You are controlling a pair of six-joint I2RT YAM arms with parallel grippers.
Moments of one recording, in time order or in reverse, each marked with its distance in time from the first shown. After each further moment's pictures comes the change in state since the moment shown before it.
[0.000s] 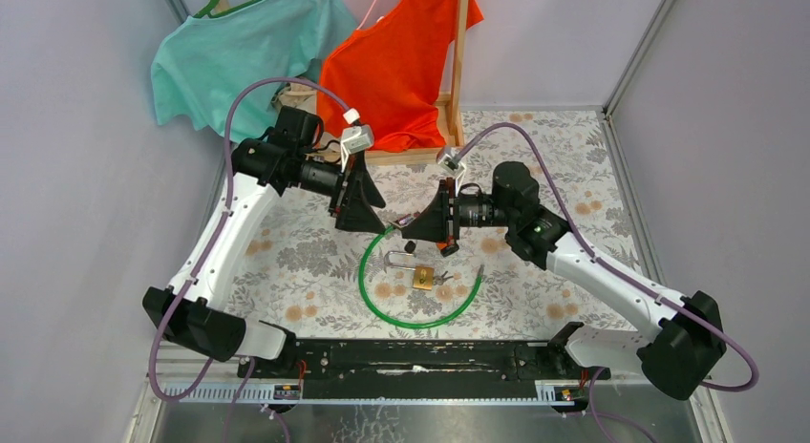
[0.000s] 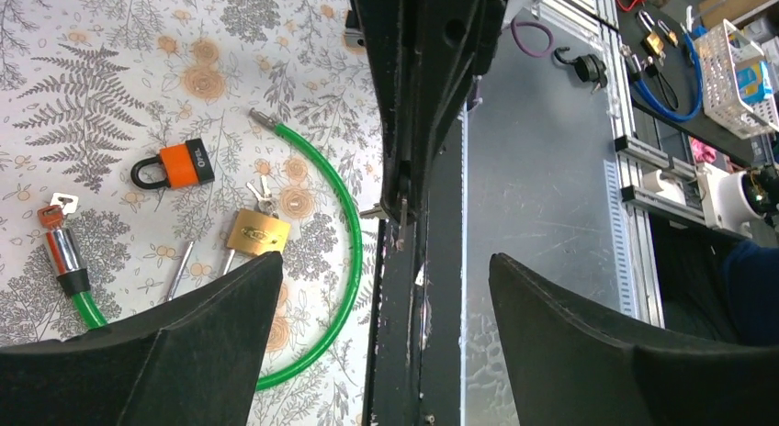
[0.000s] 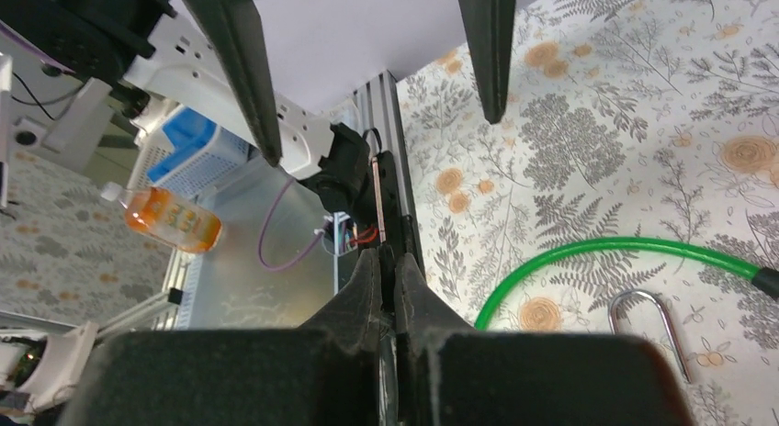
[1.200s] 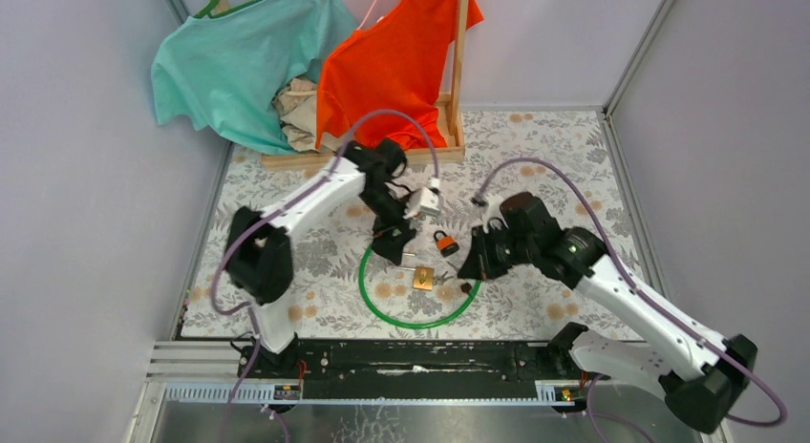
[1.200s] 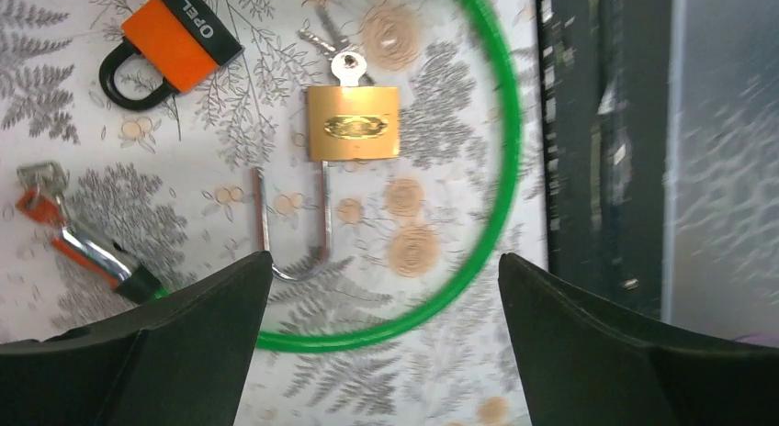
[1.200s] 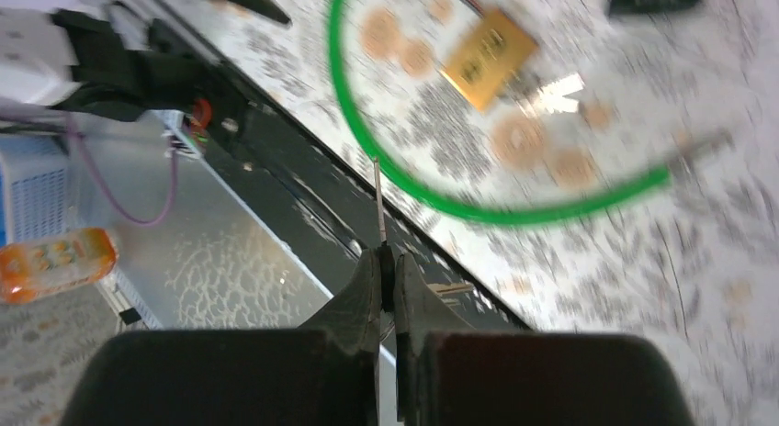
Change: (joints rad) left arm -0.241 0.341 -0.021 -0.092 -0.410 0.509; right arm 0.015 -0.179 0.025 -0.858 0.412 -0.043
